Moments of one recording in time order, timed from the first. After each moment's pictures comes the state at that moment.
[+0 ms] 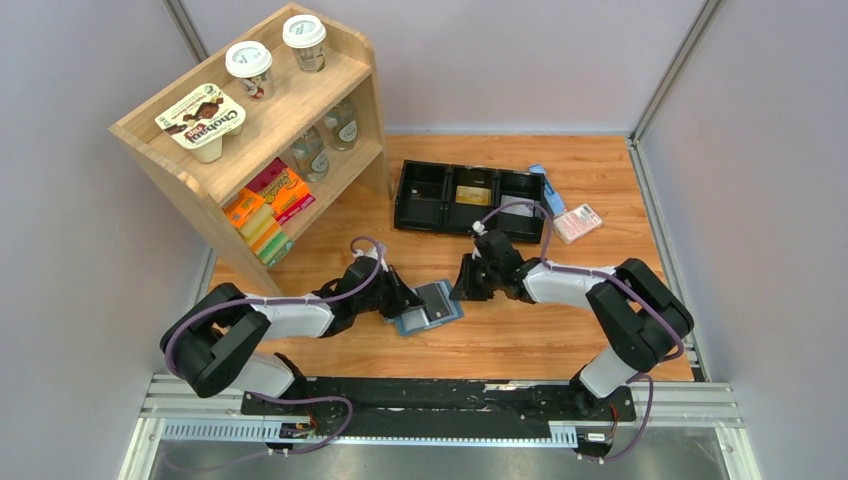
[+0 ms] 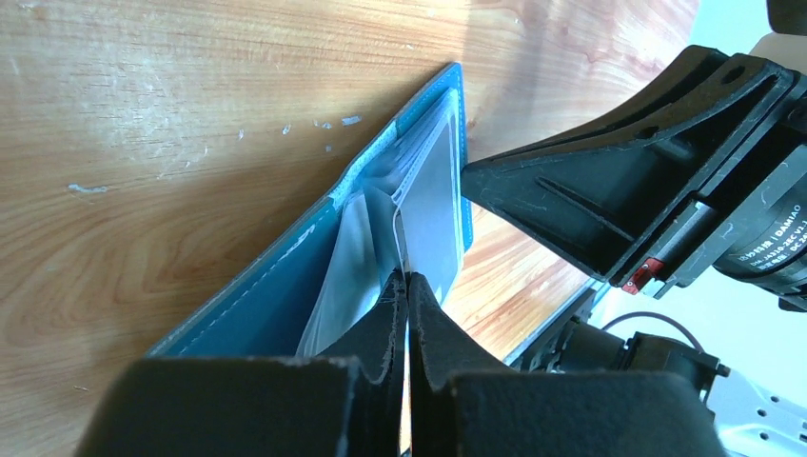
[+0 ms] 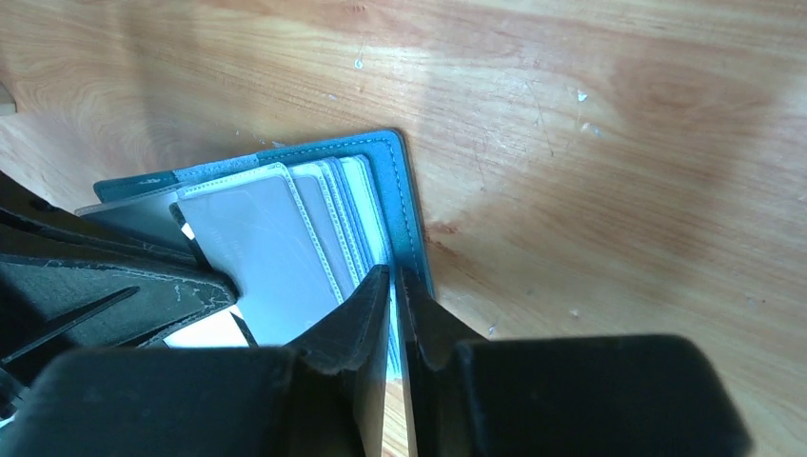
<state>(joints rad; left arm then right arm) -0.74 1.40 0.39 0.39 0.17 -1.14 0.66 1.60 0.69 0.02 -0.25 0.71</state>
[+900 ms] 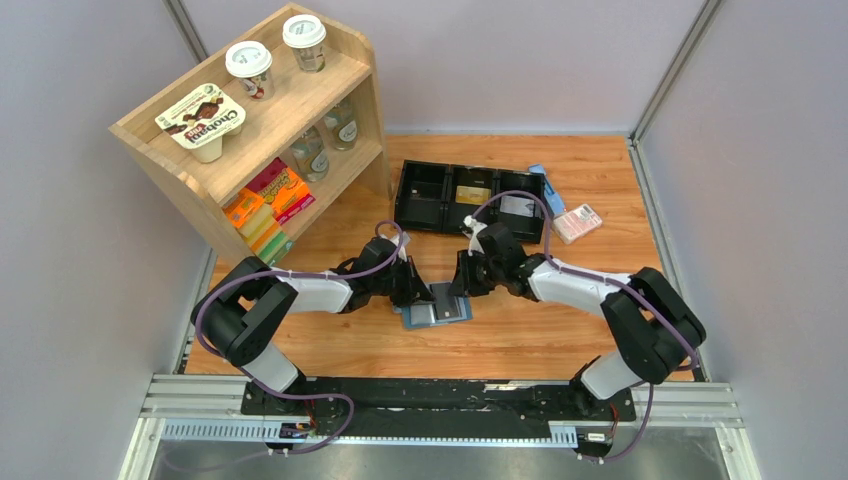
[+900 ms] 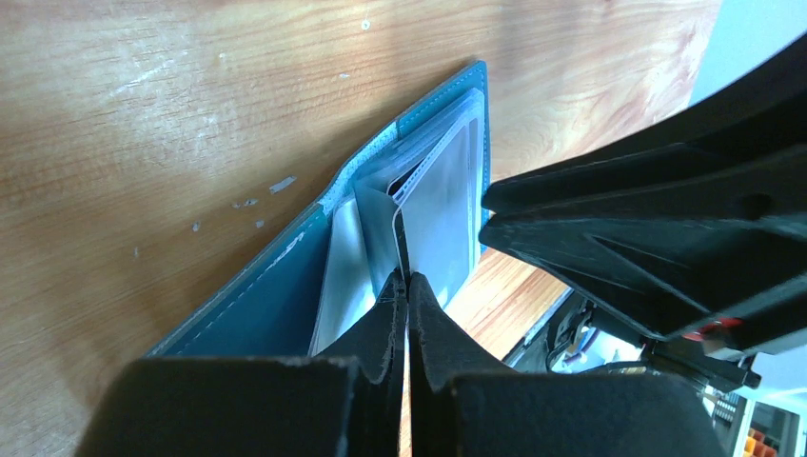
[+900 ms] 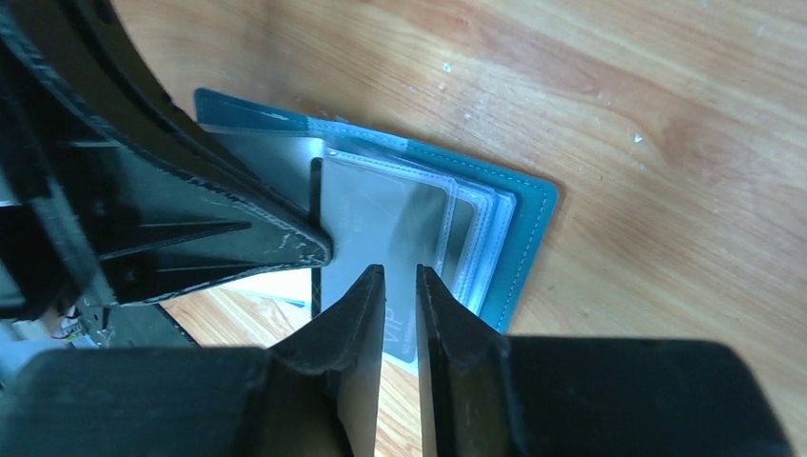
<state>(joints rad) -0.70 1.59 0.58 0.29 0.37 -0.95 0.65 1.50 0.73 -0.04 -0.30 0.51</state>
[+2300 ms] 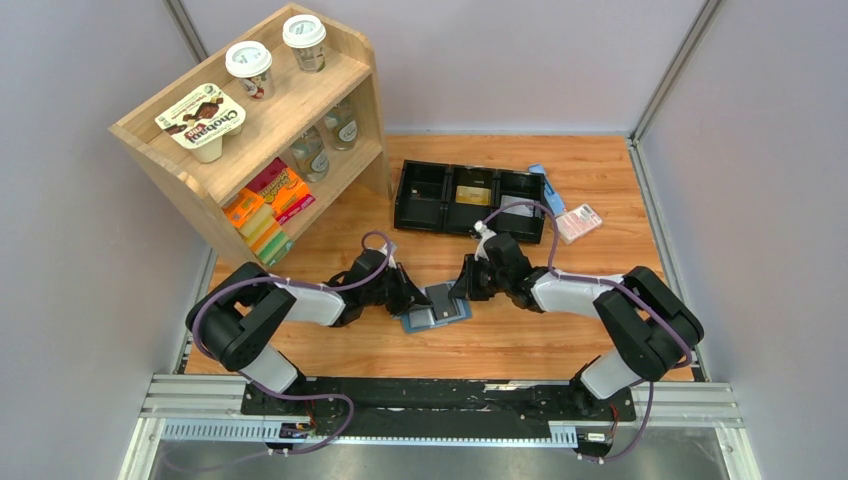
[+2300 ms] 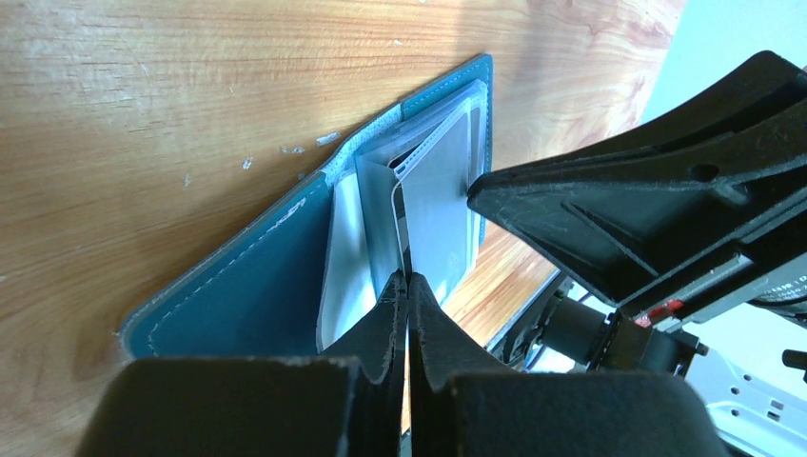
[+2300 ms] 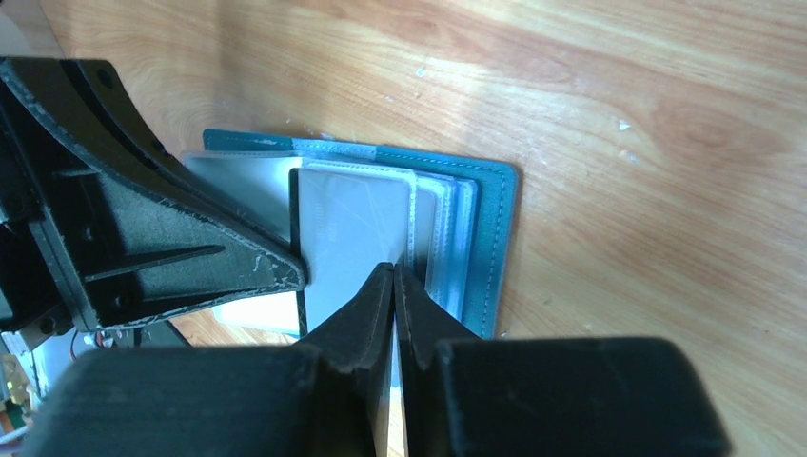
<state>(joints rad) -0.70 1.56 0.45 0.46 0.33 -1.15 0.64 1.54 0.60 0.19 -0.31 0.64</state>
